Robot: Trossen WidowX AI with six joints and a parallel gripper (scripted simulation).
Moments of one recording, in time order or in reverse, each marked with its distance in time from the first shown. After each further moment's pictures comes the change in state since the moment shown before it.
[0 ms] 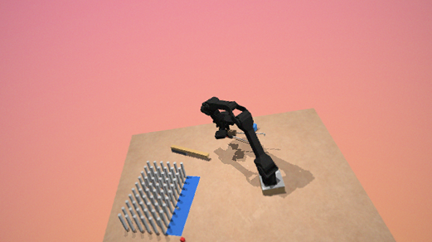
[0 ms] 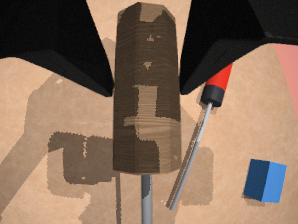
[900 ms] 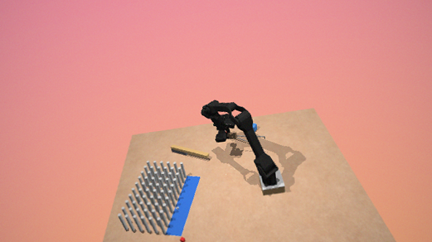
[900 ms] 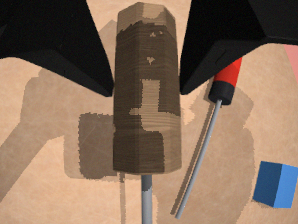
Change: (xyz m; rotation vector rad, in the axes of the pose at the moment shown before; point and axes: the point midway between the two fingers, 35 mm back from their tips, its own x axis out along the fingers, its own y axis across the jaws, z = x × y) arm 0.021 -0.005 -0.007 0.000 0.000 0.000
